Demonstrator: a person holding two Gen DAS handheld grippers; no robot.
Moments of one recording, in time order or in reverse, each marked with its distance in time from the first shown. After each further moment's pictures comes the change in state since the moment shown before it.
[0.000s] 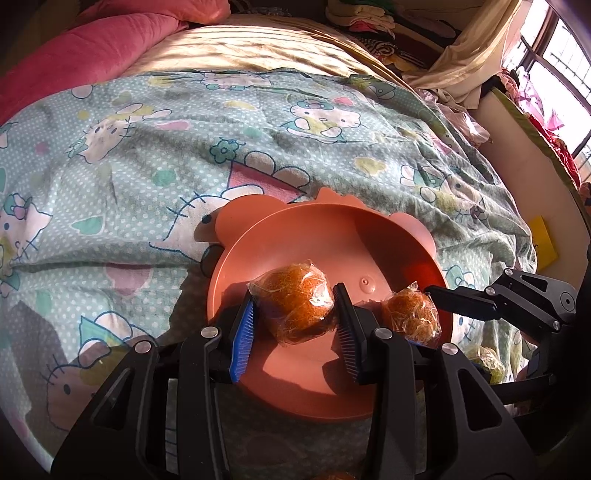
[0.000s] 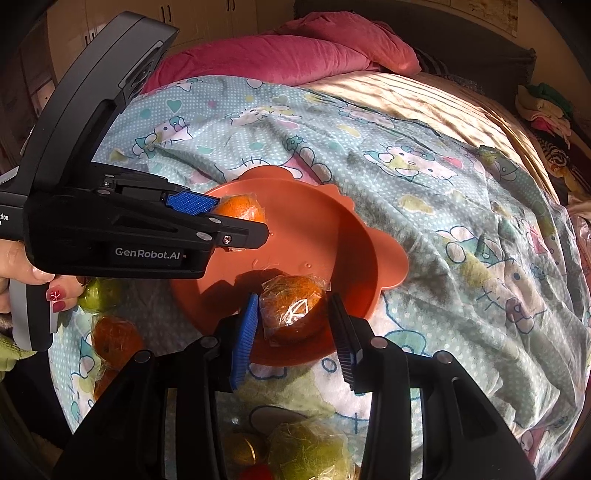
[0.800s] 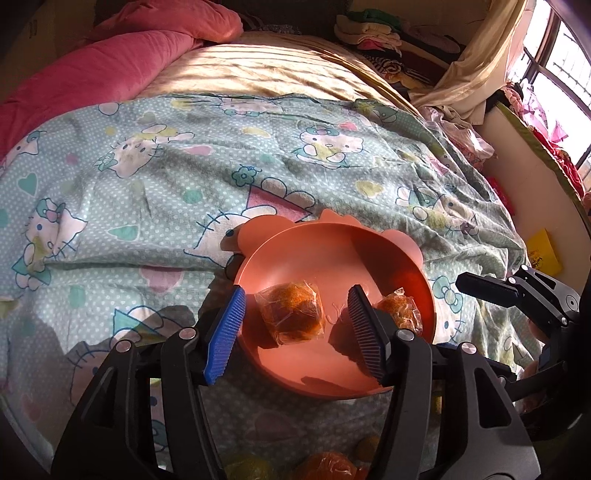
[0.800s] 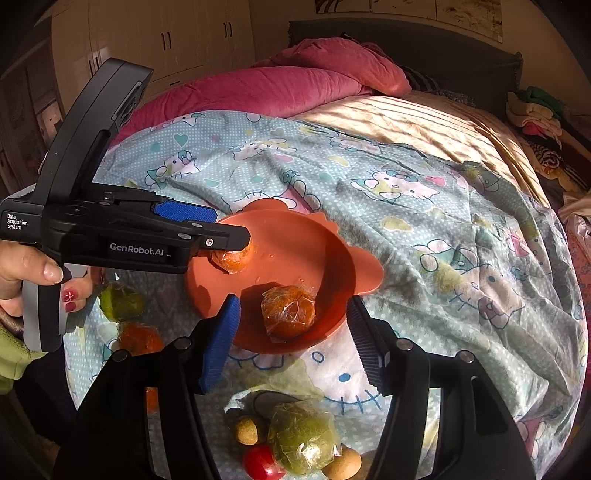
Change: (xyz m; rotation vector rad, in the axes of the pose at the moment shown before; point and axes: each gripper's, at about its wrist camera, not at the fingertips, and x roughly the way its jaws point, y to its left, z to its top) left arm -0.036 -0.001 -0.002 -0.027 -0.073 0.035; right arm -0.043 -0.009 -0.004 0.037 -0.111 0.008
